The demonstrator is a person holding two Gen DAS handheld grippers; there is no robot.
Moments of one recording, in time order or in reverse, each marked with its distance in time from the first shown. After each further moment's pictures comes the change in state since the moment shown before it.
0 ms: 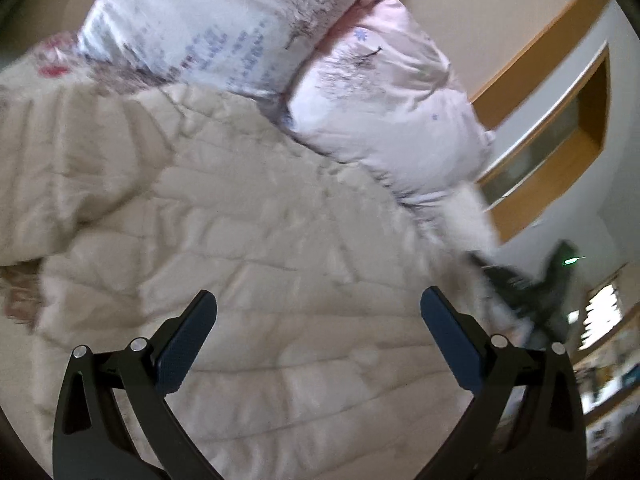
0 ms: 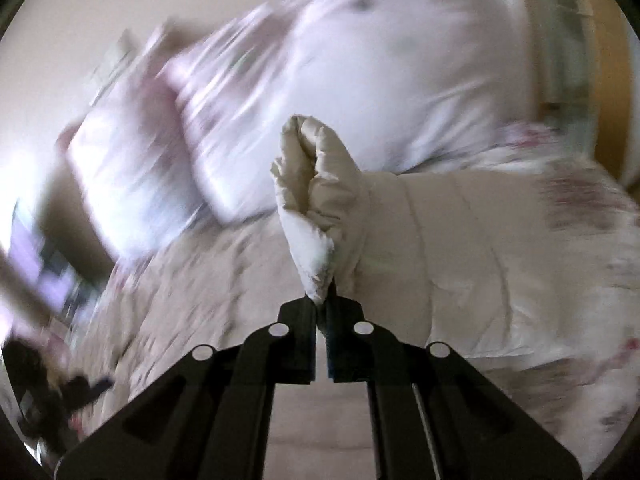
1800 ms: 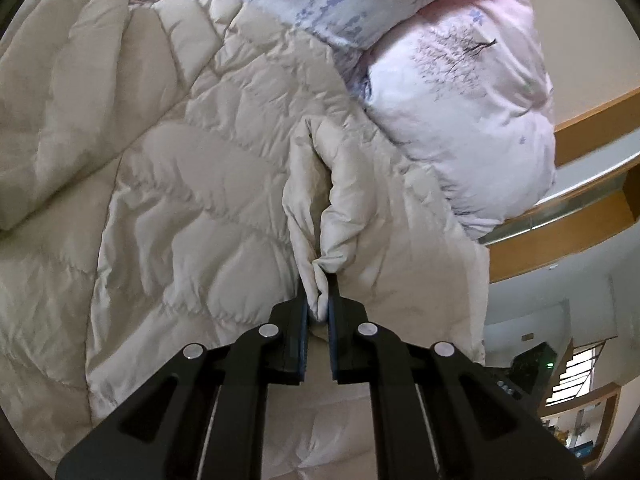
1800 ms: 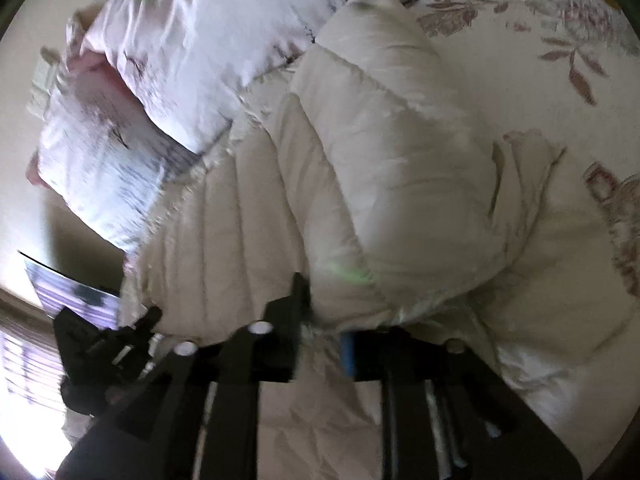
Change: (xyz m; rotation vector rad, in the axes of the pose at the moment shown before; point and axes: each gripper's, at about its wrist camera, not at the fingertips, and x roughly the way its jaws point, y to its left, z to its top) left arm 0.095 0.047 0.038 -0.236 0.138 0.103; right arm 0.052 -0.043 -0.052 0.329 0.265 0.034
